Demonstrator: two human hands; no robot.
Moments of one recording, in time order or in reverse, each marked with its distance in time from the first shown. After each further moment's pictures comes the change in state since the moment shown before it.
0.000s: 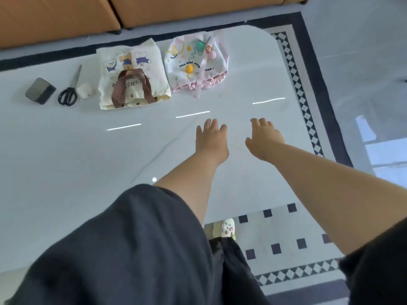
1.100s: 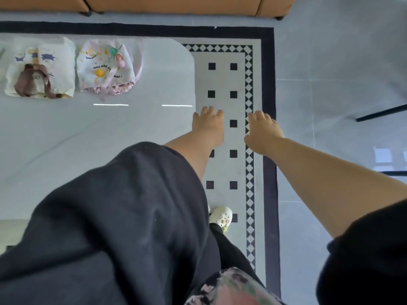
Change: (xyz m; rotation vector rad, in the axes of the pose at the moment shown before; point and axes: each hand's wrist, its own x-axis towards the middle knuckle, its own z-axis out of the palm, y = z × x) left_hand 0.167 0.372 -0.076 0.027 -0.126 -0.168; right_hand 0.100 0.370 -0.174 -0.235 -0.038 -0.283
